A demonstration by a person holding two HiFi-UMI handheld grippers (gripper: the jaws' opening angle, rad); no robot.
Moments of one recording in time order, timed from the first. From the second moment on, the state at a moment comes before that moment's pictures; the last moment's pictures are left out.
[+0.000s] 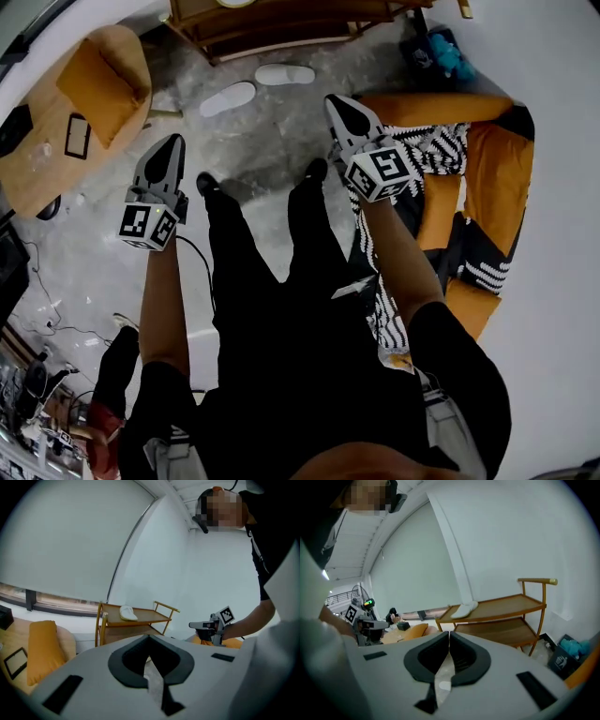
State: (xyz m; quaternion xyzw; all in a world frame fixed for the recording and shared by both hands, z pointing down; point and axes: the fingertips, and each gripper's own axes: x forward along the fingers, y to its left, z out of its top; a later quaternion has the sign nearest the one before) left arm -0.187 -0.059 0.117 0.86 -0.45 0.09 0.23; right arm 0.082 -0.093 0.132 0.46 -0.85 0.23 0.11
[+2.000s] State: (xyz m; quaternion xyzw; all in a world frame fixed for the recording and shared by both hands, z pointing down) left arm -0.143 -0.091 0.638 0.89 -0.35 0.17 0.21; right arm 0.087 -0.203 0.816 0.38 -0.81 0.35 0.28
